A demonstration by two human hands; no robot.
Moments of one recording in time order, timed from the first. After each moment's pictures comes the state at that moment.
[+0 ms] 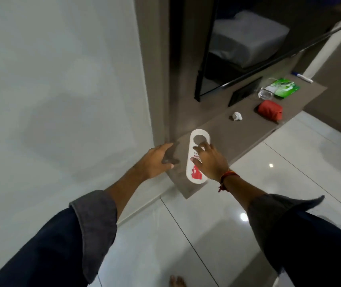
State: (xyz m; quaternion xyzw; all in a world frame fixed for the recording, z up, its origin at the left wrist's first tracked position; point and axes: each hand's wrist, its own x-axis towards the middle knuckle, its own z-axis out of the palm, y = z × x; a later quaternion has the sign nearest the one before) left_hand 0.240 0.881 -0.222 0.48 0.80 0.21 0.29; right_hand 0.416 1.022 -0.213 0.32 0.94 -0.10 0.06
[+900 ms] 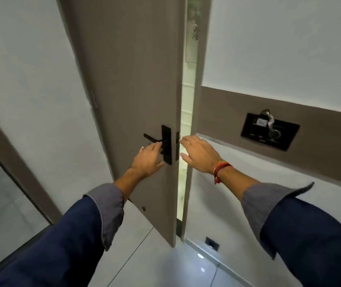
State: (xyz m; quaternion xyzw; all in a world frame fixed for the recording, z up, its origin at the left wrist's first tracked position) left_hand 0.239 0.051 -0.017 -0.04 0.98 0.14 -0.10; right_hand 0.180 0.262 0.032 -0.42 0.90 0.01 -0.14
